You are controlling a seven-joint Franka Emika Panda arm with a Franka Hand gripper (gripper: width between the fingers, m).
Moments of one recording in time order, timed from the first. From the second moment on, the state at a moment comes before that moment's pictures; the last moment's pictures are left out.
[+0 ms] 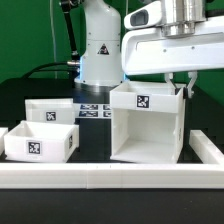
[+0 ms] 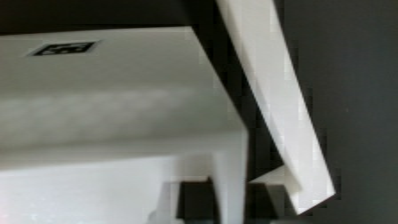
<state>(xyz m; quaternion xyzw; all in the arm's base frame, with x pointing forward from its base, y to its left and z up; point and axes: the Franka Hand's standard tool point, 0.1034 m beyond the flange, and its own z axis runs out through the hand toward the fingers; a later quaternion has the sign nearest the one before) 0.562 0.108 0.106 -0.96 0.26 -0.08 0.08</state>
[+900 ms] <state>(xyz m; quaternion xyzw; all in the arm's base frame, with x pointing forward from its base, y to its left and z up) 0.582 0.104 0.113 -0.85 0.51 -0.05 0.13</state>
